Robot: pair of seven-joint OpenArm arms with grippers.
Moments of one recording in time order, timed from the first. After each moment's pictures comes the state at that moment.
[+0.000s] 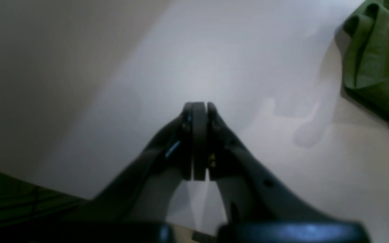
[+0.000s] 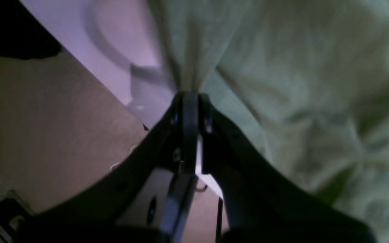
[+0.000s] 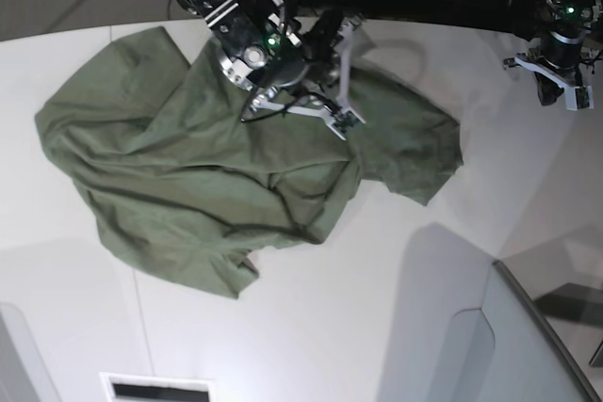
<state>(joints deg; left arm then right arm) 21.1 -10.7 -42.8 81.4 -1.4 -27.0 13.4 -8.9 -2.9 -37.1 95.5 0.5 7.1 -64.4</state>
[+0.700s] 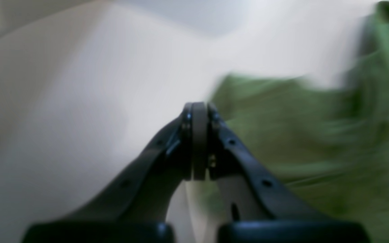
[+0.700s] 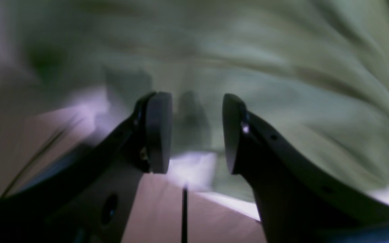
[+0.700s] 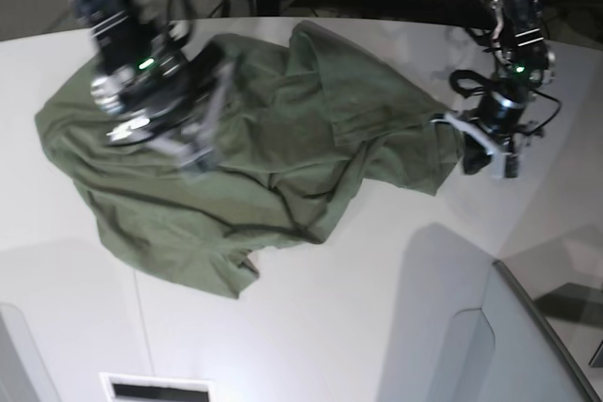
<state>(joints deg) 10.8 -7.8 -23.1 81.6 -1.5 -26.6 14.0 -10.3 10.5 -16.1 106.3 0.9 6.9 -66.9</state>
